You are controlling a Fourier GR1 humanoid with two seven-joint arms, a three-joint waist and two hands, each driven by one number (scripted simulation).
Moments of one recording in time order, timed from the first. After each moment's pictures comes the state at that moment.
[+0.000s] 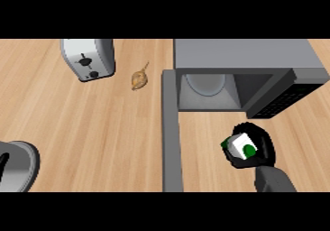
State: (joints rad) left arm 0.49 0.01 0.27 -2.16 0.26 -0.38 -0.15; right arm -0.28 -0.09 -0.16 -0.68 -0.09 0.27 -0.87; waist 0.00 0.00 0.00
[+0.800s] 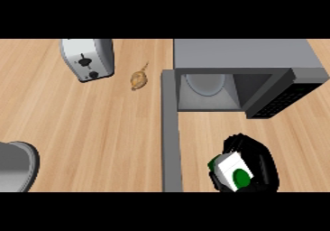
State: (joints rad) left arm 0.53 0.02 0.34 -2.15 0.33 -0.46 -0.17; right arm 0.13 0.00 0.17 -1.57 -0.16 0.06 -0.40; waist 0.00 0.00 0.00
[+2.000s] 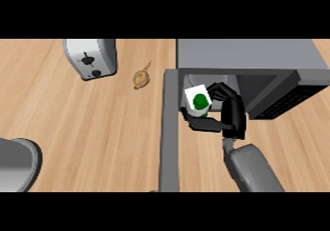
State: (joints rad) left arm 0.48 0.10 0.53 -2.03 0.45 -0.58 -0.14; right arm -0.35 -0.01 0.21 -1.27 -0.08 -0.46 -0.24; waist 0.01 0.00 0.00
